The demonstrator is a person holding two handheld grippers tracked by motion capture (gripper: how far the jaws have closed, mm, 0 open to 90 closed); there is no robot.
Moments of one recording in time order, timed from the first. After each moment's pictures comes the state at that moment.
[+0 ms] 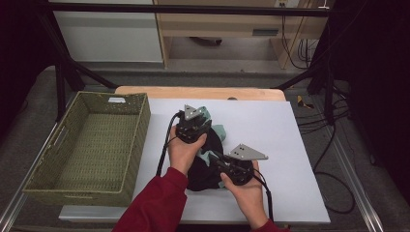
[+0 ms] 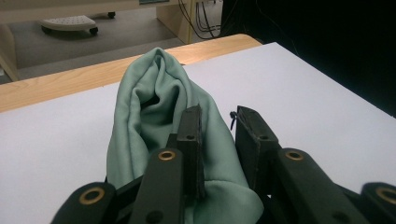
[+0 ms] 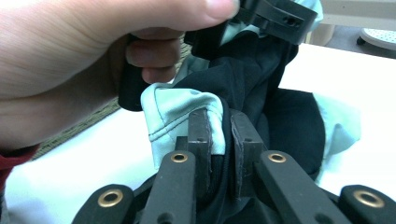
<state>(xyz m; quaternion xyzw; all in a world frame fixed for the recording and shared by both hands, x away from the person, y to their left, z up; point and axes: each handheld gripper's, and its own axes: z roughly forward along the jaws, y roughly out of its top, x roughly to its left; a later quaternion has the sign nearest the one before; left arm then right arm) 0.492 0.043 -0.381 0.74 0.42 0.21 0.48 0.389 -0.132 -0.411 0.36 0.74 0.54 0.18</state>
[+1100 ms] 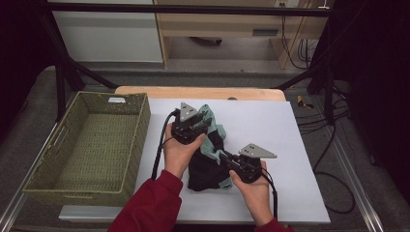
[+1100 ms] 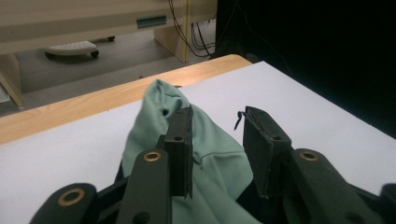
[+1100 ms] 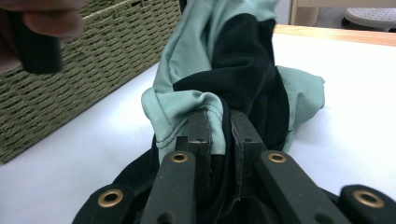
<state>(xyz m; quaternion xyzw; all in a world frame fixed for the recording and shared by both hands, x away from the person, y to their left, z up) 0.470 0.055 -0.352 0.73 0.39 0.23 0.51 0.401 -0.157 -0.429 0.41 0.73 0.53 0.17</state>
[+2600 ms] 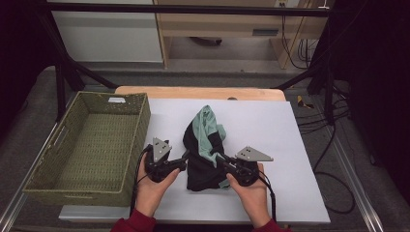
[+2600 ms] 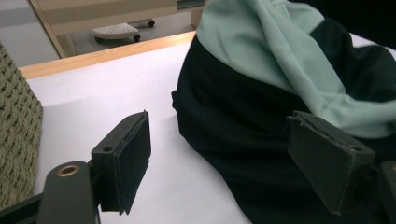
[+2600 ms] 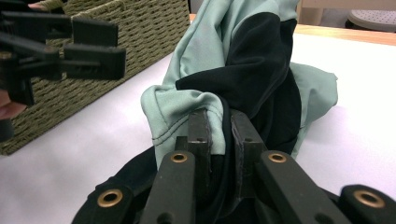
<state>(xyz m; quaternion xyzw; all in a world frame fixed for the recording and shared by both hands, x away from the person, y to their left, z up) 0.403 0.118 -0.419 0.73 0.42 0.28 0.45 0.394 -0.149 -0.432 0.39 0.73 0.53 0.17</state>
